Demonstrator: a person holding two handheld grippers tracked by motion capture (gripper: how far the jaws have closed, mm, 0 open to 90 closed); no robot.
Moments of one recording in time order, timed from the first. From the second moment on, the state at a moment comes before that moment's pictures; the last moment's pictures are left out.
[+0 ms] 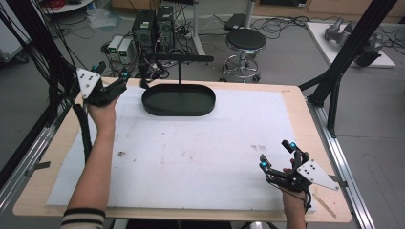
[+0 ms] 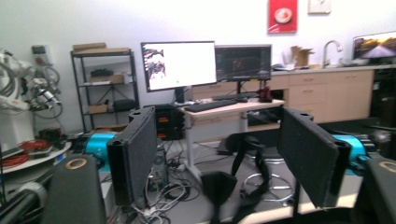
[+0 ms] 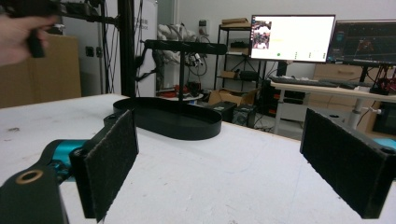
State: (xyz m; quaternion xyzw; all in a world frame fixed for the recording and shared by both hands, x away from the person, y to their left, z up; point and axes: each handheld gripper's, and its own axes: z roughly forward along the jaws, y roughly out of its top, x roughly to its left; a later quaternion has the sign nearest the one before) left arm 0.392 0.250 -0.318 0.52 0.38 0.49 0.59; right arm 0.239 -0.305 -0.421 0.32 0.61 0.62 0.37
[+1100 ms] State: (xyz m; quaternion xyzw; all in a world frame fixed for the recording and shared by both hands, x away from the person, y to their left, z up) left arm 0.229 0.300 -0.403 0.55 0.35 0.44 0.62; right arm 0.231 -0.325 -0.419 0.37 0.58 0.61 0.39
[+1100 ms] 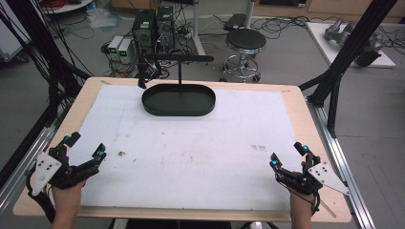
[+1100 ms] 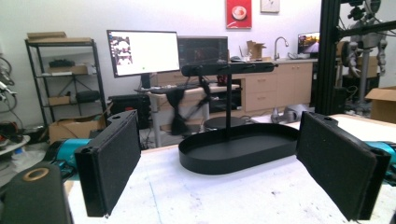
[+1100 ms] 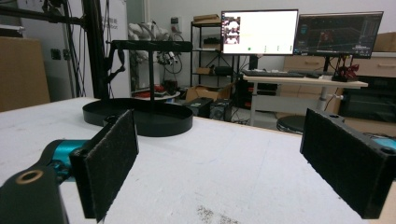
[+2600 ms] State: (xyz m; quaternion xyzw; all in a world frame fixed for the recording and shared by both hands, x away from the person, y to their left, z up) left arm 0.231 0.305 -0.407 0.55 0.35 0.43 0.62; right arm 0.226 -0.320 -0.412 0.36 0.59 0.60 0.40
